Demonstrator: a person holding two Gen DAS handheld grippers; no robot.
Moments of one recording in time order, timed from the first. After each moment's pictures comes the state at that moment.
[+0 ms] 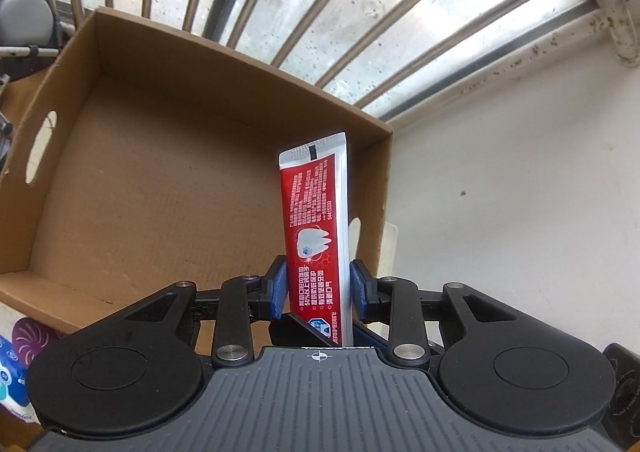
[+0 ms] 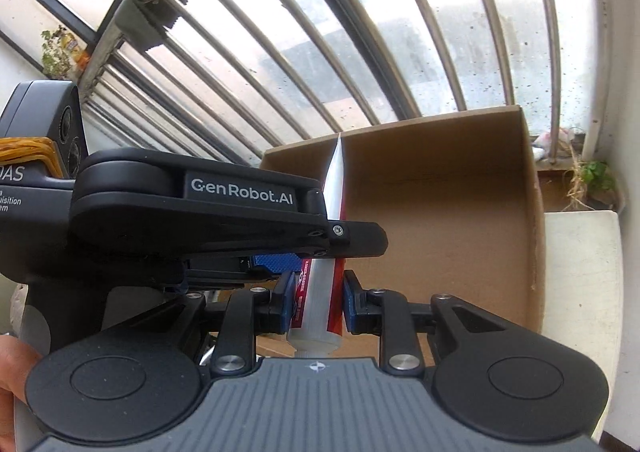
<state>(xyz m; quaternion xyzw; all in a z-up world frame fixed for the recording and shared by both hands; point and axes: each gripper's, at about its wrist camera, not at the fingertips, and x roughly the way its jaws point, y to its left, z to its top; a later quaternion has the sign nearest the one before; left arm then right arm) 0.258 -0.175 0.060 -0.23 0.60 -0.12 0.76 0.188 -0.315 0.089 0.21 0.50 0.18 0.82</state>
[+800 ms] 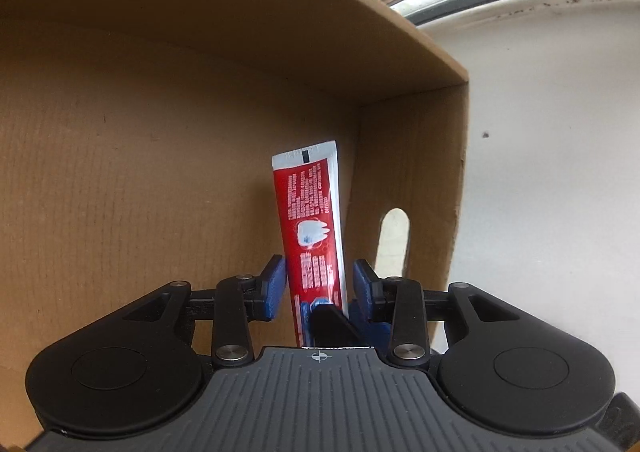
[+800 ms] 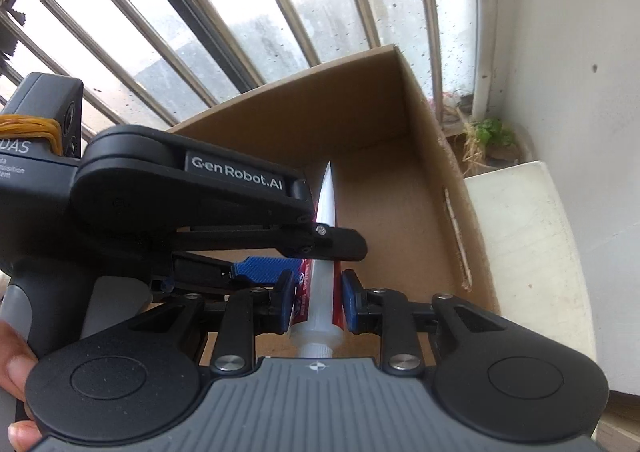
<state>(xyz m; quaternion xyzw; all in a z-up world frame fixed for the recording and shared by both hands) 0.341 -0.206 -0.069 -0.23 0.69 -0.19 0.66 0.229 -0.333 -0.006 0.19 0.52 -0.03 0.83</state>
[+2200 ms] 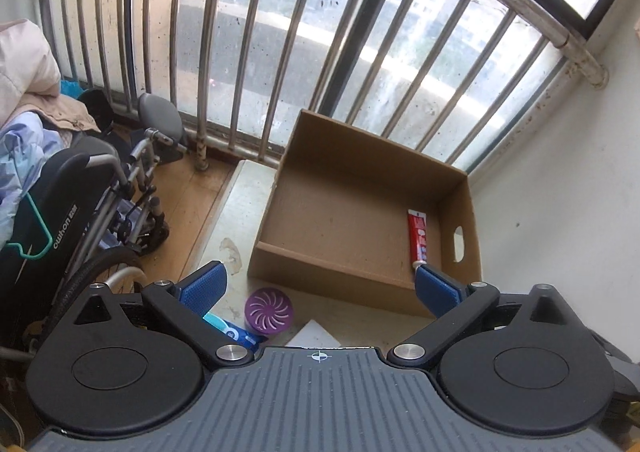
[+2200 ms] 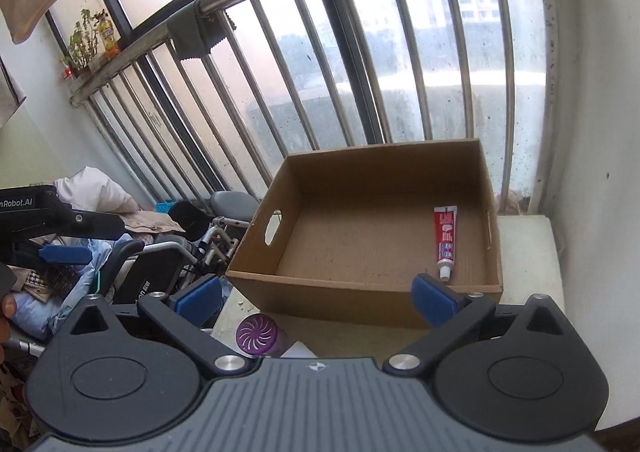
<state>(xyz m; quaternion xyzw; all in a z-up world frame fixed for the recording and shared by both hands) 0.051 -0.008 0.171 -0.15 0.45 -0.03 0.88 0.002 -0.277 0.152 0.11 0.37 0.14 0.91</state>
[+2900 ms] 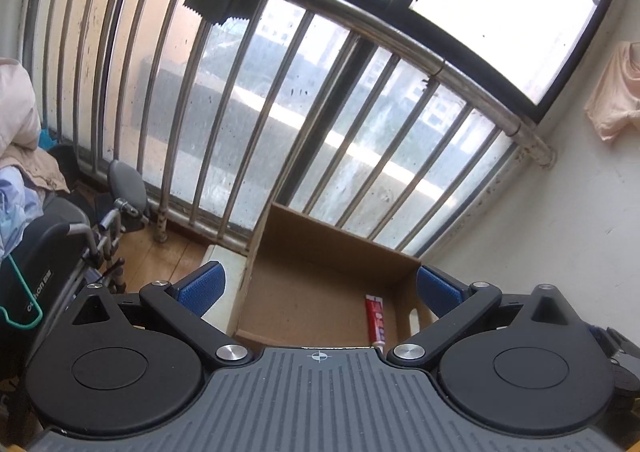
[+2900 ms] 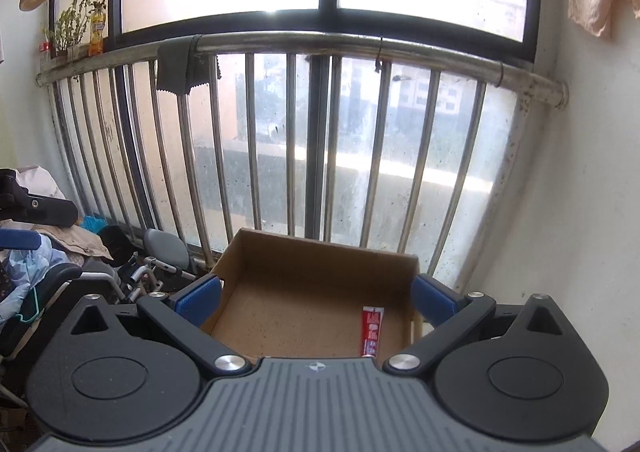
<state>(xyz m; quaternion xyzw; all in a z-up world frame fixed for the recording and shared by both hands) 0.039 0.040 0.202 -0.20 0.32 -0.09 0.92 0.004 -0.219 0.226 -0.05 0.28 0.04 0.96</state>
